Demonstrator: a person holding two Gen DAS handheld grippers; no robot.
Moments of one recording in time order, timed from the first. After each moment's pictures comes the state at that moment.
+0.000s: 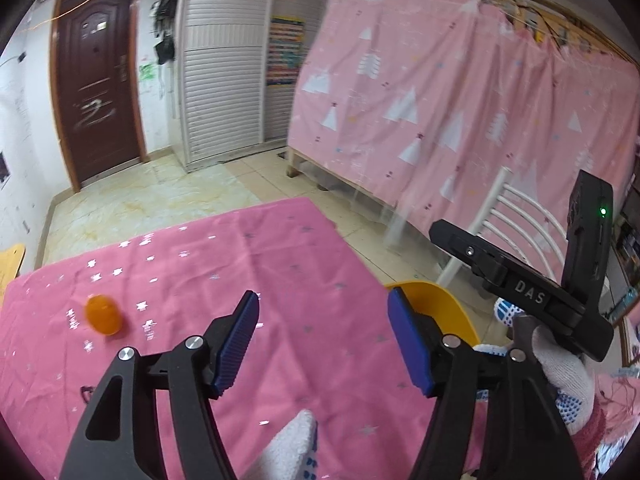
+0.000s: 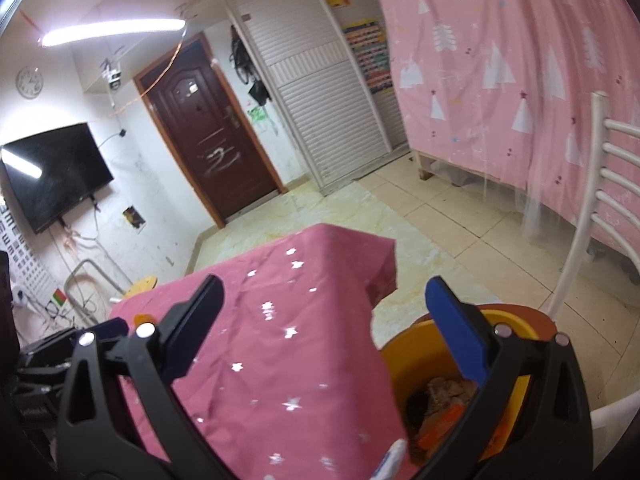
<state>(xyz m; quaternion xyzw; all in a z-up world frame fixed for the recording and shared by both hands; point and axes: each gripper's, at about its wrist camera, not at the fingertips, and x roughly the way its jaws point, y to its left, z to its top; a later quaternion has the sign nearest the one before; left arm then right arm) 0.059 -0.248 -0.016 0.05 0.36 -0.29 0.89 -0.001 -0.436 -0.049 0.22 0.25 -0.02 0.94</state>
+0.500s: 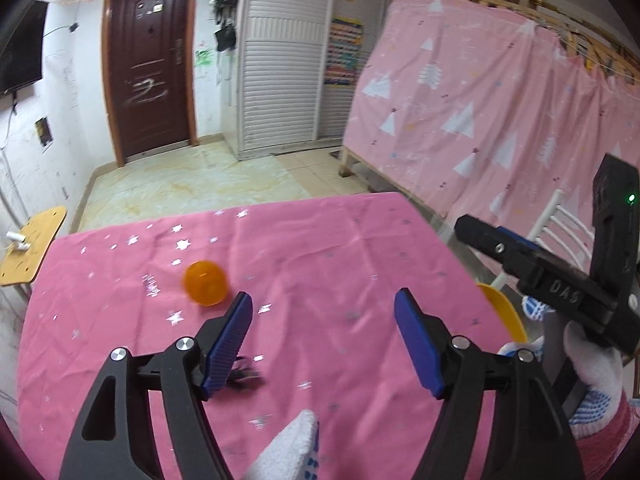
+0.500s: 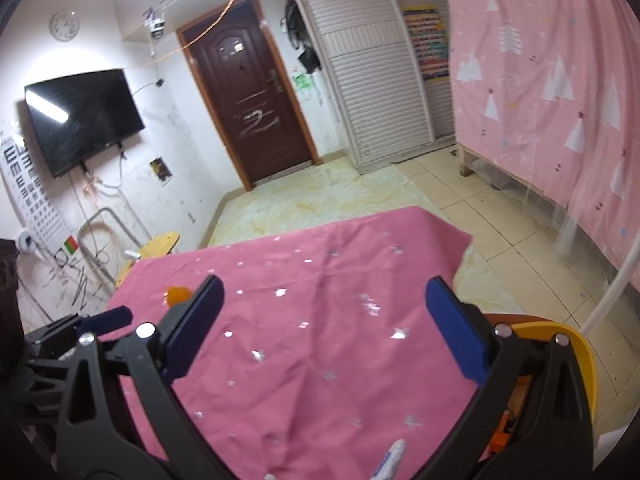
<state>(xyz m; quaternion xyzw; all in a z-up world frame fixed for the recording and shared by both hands) 0.086 -0.153 -0.032 0.02 0.37 -0.20 0.91 0.045 -0.344 -0.039 0.15 0.29 0.05 0.94</state>
